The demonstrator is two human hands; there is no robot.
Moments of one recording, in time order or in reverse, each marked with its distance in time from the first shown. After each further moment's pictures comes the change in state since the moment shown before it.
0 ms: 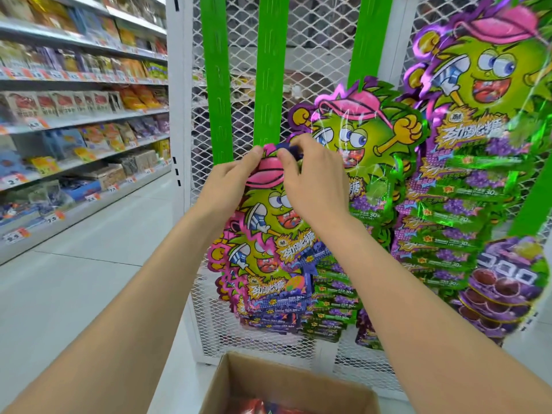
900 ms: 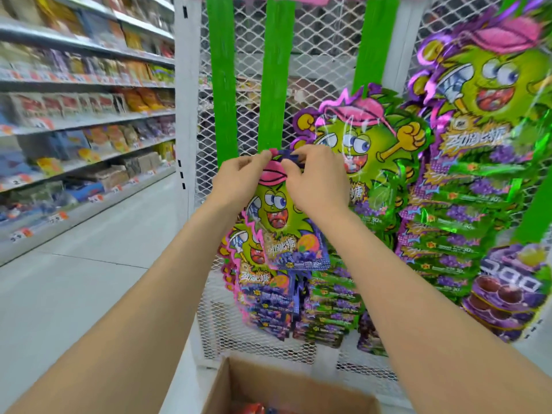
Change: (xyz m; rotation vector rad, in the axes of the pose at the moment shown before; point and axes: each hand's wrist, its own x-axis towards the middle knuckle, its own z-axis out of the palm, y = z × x) left_hand 0.027 -0.003 0.003 0.142 0.144 -0.016; right_hand 0.014 -0.002 0.009 -0.038 -0.091 0.150
